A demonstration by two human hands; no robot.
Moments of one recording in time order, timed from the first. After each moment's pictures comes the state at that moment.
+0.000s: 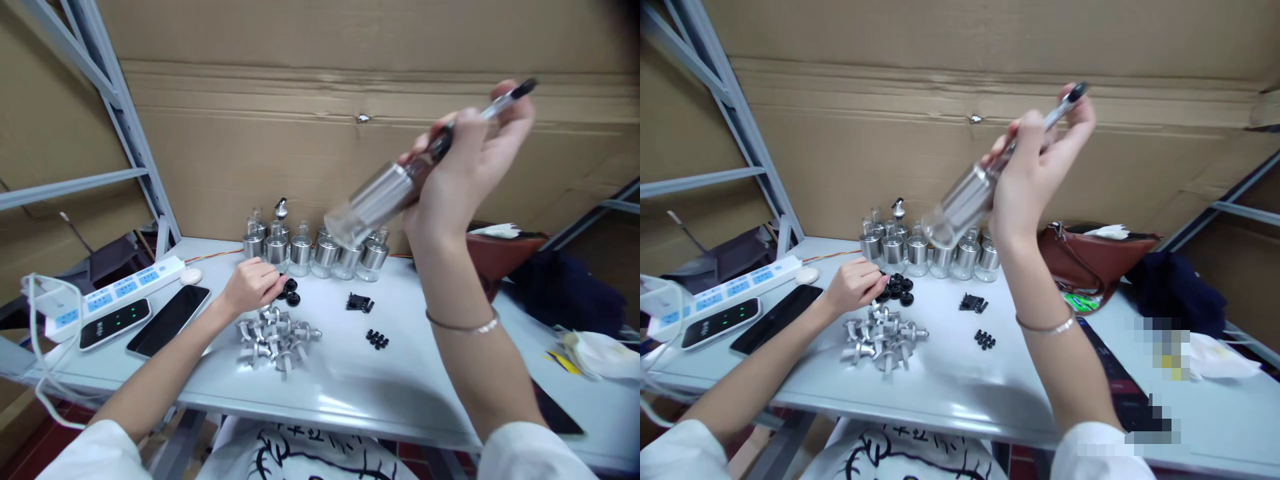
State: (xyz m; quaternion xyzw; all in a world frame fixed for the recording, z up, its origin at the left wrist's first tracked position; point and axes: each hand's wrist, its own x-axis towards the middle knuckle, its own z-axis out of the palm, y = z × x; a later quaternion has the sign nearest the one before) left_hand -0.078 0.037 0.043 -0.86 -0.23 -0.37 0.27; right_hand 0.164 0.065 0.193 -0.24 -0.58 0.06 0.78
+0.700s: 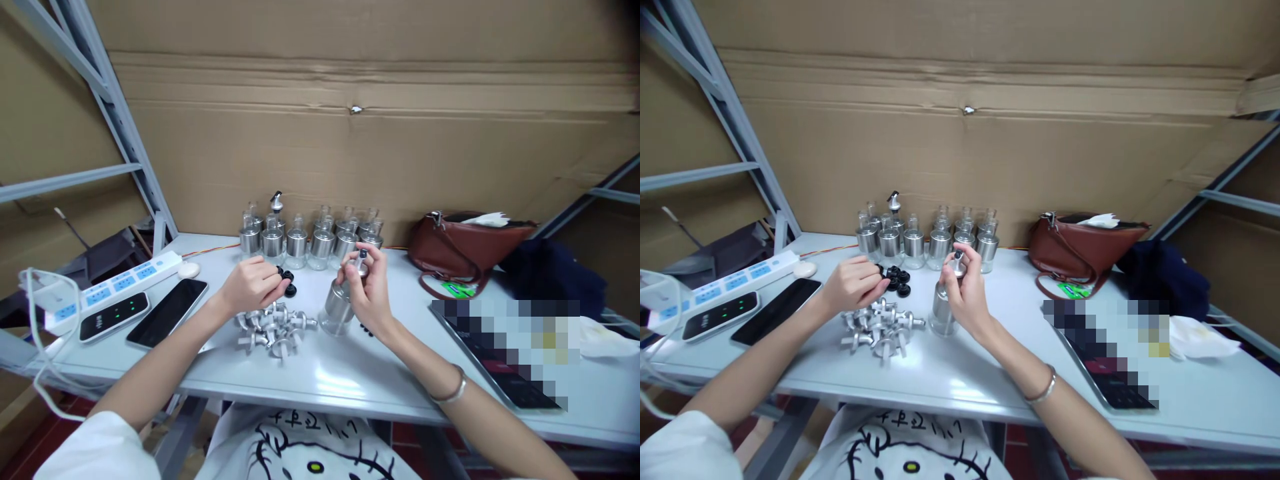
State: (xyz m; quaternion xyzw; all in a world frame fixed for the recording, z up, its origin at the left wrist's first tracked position) left_hand -0.069 0.020 0.050 -0.88 -0.19 -0.34 0.29; right_hand 0.164 0.002 0.032 -0.38 -0.68 0.23 0.58
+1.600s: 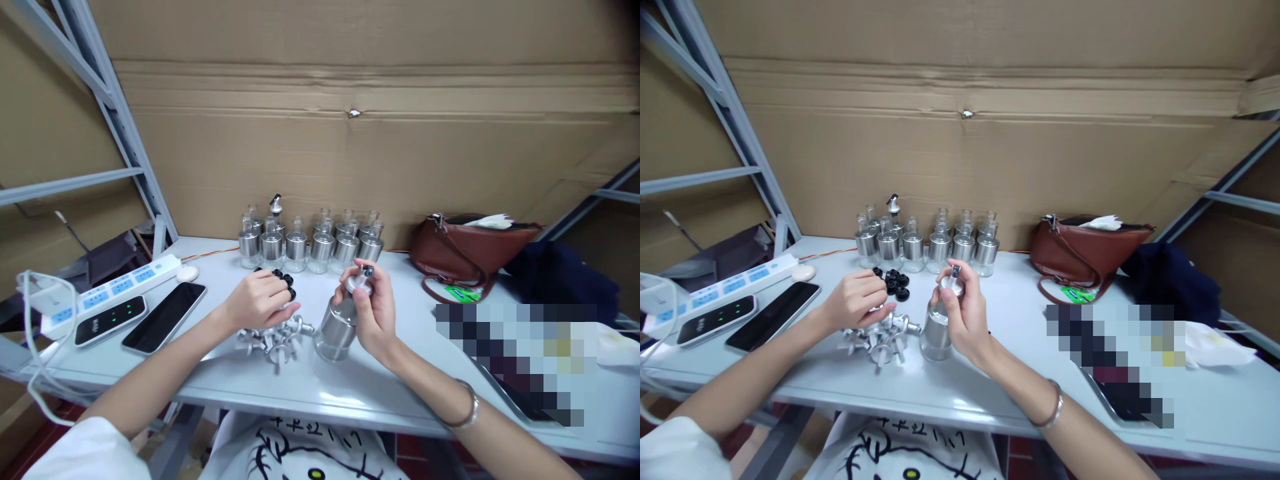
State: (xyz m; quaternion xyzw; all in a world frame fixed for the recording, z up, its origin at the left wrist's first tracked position) left_hand -0.055 0.007 0.046 -0.88 -0.14 -0.34 0.29; right_hand 0.162 -0.011 0.013 -0.23 -0.69 0.26 0.63
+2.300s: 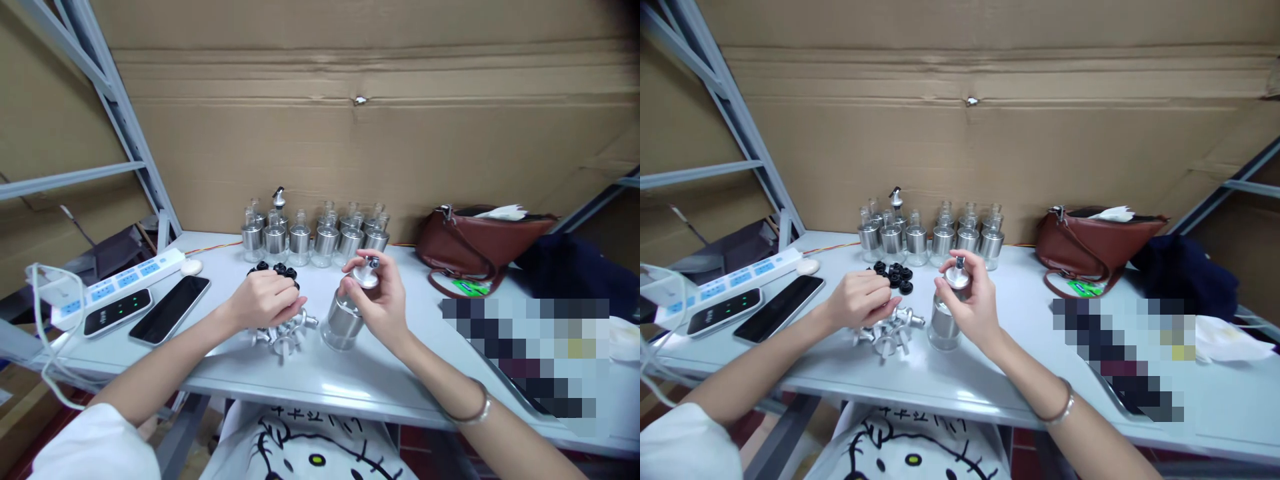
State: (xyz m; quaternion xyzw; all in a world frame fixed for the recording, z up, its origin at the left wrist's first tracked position) left_hand -0.048 -0.004 0.045 -0.87 -0.15 -0.37 0.29; right_hand 0.165 -0.015 0.024 -0.30 -0.67 0.27 0.62
